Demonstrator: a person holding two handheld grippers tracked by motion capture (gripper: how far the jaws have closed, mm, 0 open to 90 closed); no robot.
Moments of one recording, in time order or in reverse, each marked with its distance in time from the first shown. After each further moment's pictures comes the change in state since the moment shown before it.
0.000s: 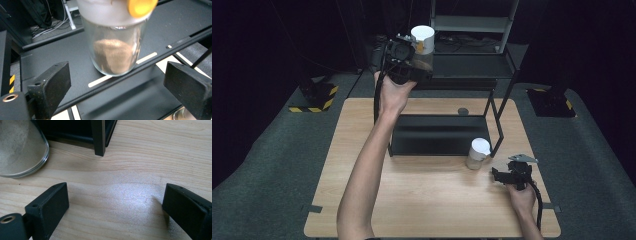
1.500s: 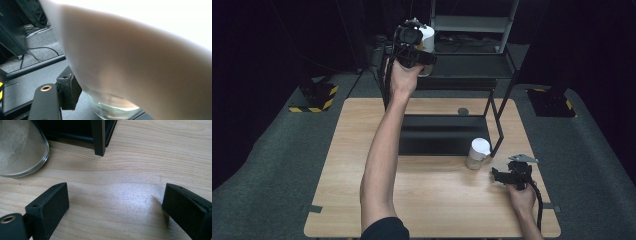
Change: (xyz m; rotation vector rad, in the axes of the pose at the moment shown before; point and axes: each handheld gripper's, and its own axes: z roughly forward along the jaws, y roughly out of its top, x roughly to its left) left arm 0.008 0.042 0.035 0.006 -0.017 -0.037; right arm -0.001 0.000 0.000 0.001 0.001 -0.002
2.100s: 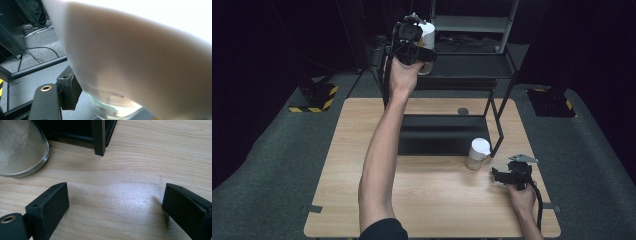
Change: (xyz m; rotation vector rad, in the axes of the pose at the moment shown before) left arm -0.001 0.007 -0.008 0.005 -0.003 -0.012; right arm 0.000 0.000 0.000 0.000 0.000 -0.001
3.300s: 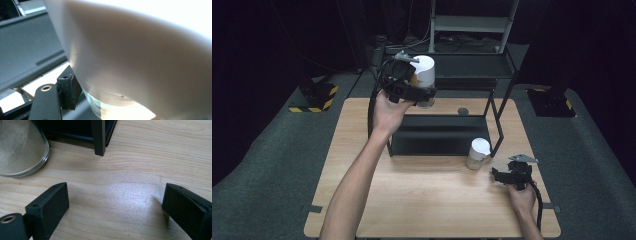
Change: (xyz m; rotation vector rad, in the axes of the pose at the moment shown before) left arm 0.016 -0.070 -0.054 -0.036 -0.236 0.116; right arm 0.000 0.000 0.000 -0.003 0.000 0.005
